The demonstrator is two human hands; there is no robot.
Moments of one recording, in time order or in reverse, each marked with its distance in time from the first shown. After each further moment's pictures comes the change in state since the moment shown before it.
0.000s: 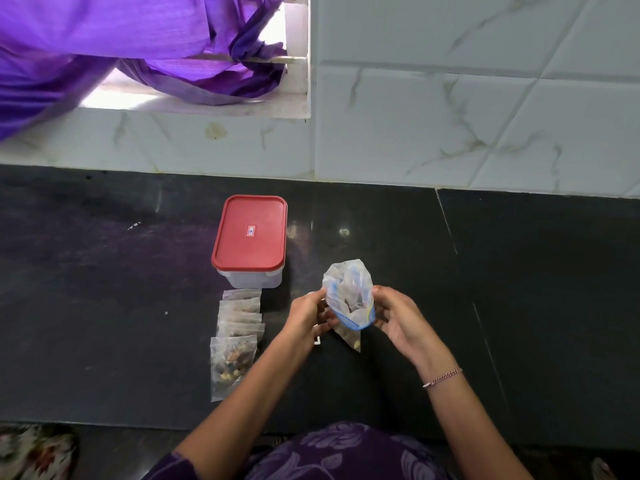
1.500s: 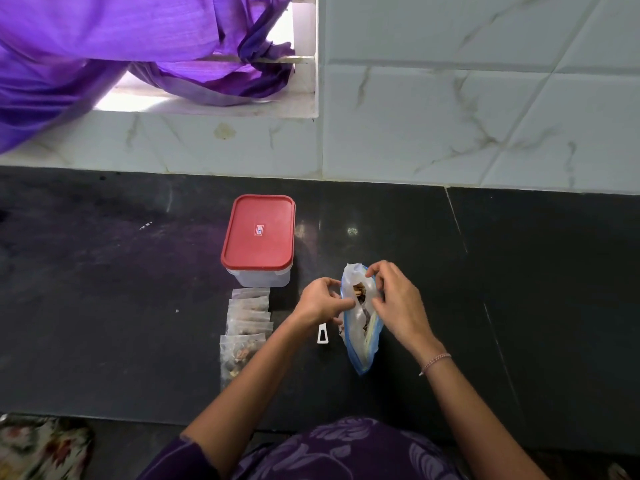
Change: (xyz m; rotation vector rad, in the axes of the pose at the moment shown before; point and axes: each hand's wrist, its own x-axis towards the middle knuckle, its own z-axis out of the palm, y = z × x) left_hand 0.004 0.018 -0.003 0.703 -0.132 0.289; right_hand 0.014 -0.001 0.007 -1.190 0.154 -0.751
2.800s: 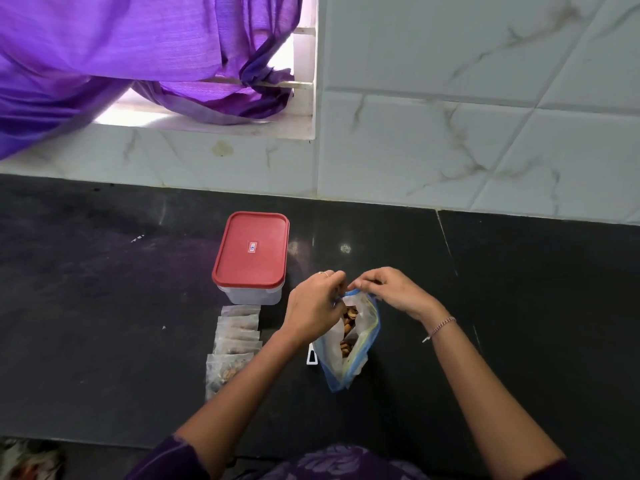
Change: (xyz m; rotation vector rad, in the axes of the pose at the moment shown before) left_hand 0.010 0.013 -0.003 0.728 0.376 0.737; right_hand 0.061 0.003 -0.037 0.303 -0.517 0.146
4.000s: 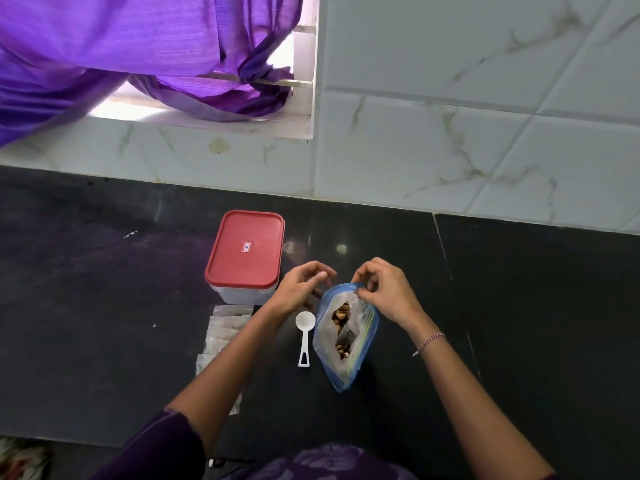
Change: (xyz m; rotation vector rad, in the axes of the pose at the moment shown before) left_hand 0.022 -0.032 -0.003 -0.885 -0.253 -0.383; right_hand -0.003 0.001 0.006 -0.245 0.325 -0.155
